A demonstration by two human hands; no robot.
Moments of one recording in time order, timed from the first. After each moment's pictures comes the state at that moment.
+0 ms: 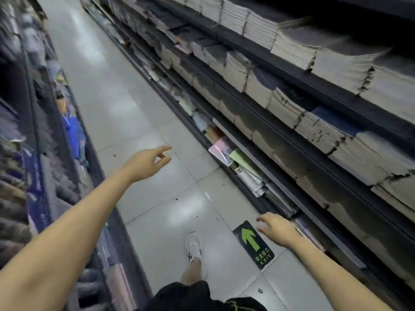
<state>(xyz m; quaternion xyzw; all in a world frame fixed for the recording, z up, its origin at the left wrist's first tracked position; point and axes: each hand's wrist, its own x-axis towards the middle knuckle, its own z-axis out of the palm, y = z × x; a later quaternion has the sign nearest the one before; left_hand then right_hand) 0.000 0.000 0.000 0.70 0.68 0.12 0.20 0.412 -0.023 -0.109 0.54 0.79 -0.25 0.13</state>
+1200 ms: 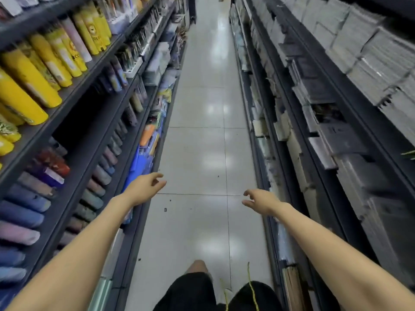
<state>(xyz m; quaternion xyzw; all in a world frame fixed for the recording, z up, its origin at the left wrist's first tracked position) -0.498 0.494 -0.035 0.31 0.91 0.15 0.22 -0.258 0.768 -0.083 0.26 0.92 -0.20 0.23</state>
